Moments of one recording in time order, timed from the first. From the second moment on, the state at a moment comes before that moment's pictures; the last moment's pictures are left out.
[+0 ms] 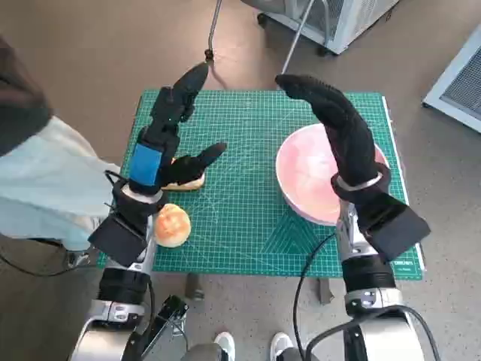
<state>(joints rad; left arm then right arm) -0.60 0.19 0.04 0.49 -0.04 -0.76 -0.24 -0.81 -0.09 -0.07 0.76 0.19 -0.95 0.45</state>
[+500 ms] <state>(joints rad) -0.60 0.19 0.04 0.49 -0.04 -0.76 -0.24 -0.81 -0.09 -0.08 0.76 0.19 -0.96 0.44</state>
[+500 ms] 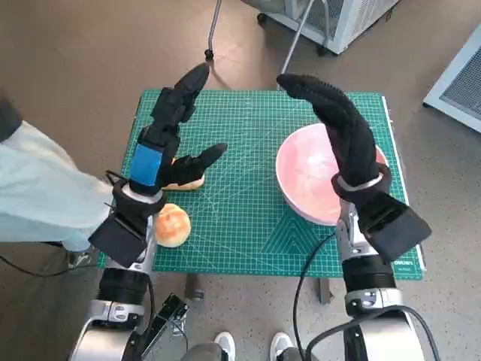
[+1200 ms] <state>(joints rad) -0.60 0.19 0.04 0.49 -0.04 -0.78 -0.25 -0.81 -0.13 -0.12 0.81 0.24 -0.97 0.48</state>
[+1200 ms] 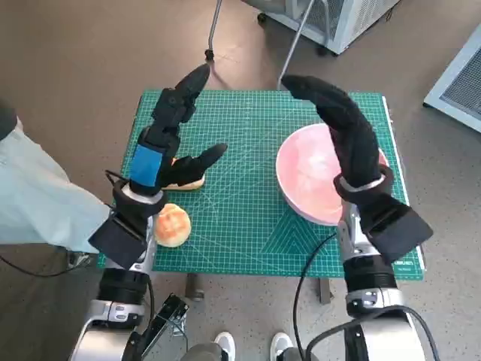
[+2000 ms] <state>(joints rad) -0.57 0.20 0.06 0.51 -0.05 -0.80 -0.26 -0.73 -0.24 -0.29 0.85 0.23 -1.01 0.28</state>
